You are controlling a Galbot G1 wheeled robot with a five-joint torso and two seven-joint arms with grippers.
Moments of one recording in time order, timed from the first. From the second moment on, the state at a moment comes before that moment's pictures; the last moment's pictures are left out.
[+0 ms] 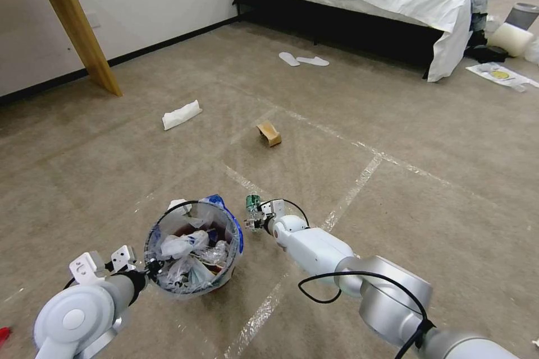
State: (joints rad) left arm 1.51 -1.08 -0.68 -2.22 -1.55 0.63 -0.91; right arm -0.31 1.61 -0.57 0.40 1.01 -0.20 -0.02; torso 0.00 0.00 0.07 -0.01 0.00
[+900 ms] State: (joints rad) left arm 1.50 -1.11 -0.64 -2.21 -1.50 0.63 -0.88; right arm -0.31 1.61 -0.57 0.40 1.00 -0.20 -0.05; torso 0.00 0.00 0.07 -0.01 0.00
